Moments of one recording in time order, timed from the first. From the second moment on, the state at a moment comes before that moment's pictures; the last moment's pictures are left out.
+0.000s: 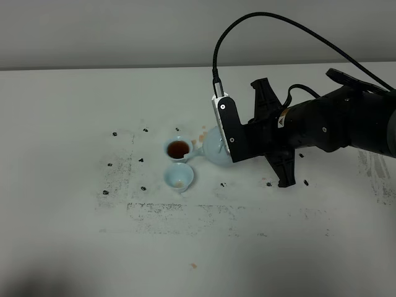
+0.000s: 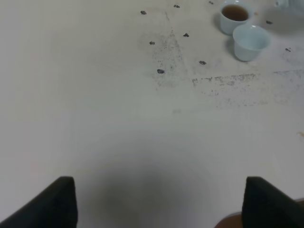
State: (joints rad) left arm 0.02 -0.01 -0.46 -0.20 1.07 0.21; right arm 0.46 1.77 -1.10 0.01 0.31 -1.44
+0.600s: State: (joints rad) left arm 0.02 -0.01 -0.46 -0.20 1.07 0.21; right arm 0.46 1.82 -1.10 0.01 0.22 -1.58
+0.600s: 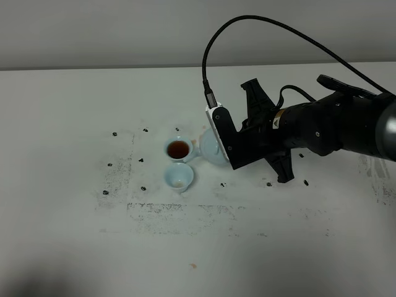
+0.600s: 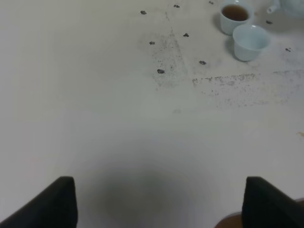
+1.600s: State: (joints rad) left arm 0.02 -0.01 -0.46 -0.20 1.07 0.21; right arm 0.46 1.85 -1.10 -0.09 0.13 -1.62
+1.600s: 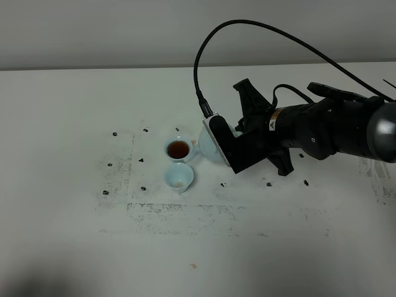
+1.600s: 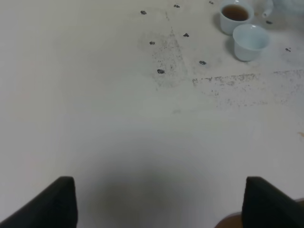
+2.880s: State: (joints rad) left arm 0.02 -0.01 -0.46 -0.20 1.07 0.21; right arm 0.48 1.85 -1.10 -0.10 0.06 -1.83
